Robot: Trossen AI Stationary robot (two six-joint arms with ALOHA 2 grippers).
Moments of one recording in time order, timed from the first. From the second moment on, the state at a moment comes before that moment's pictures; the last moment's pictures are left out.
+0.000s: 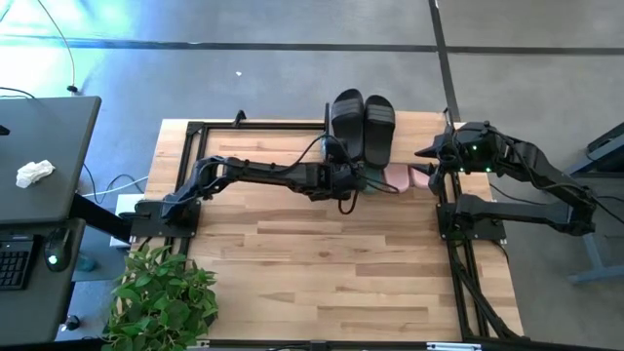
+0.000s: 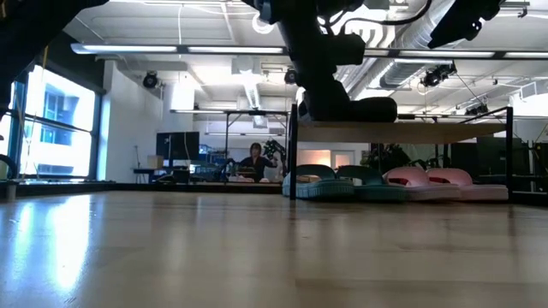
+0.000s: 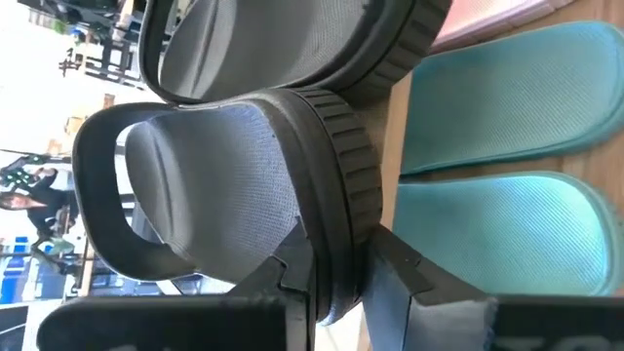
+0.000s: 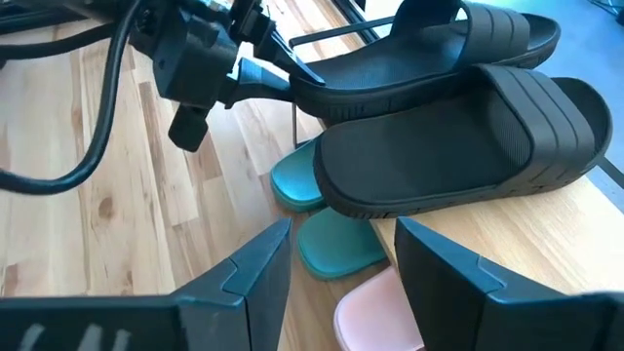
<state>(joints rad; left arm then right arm) 0.15 2.20 1.91 -0.59 -0.84 0.42 -0.41 0.68 1.03 -0.99 -0.01 -0.03</state>
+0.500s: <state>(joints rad) 0.15 2.20 1.91 -0.60 -0.79 0.45 -0.41 0.68 1.03 -1.01 -0.02 -0.03</state>
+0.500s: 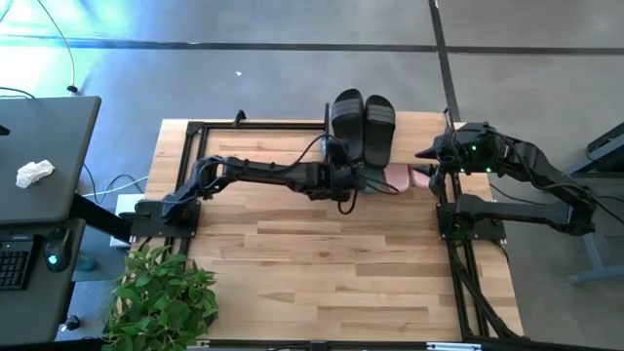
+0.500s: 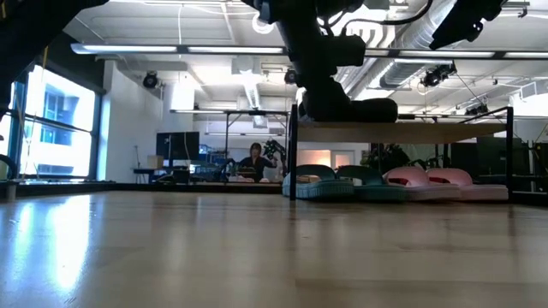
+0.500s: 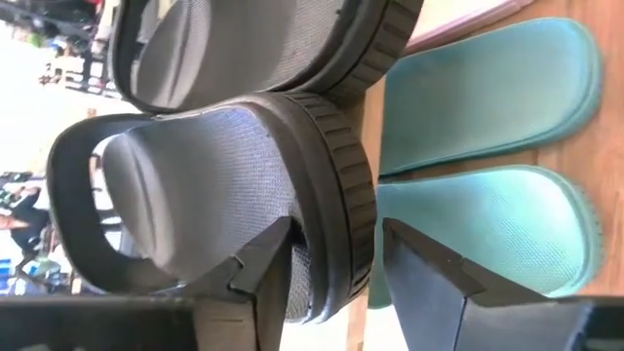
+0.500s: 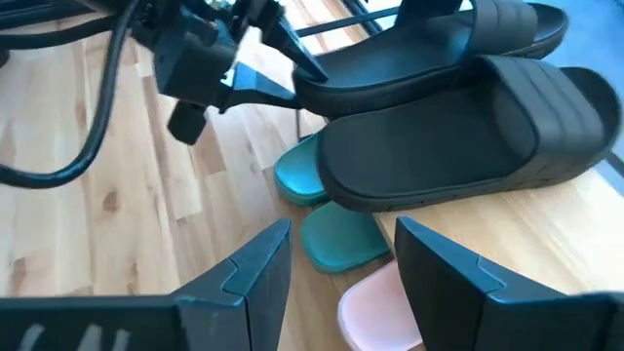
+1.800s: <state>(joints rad) 0.06 2.16 1.91 -0.63 -0.84 0.62 -0.41 0.68 1.03 -1.04 -0.07 -0.02</state>
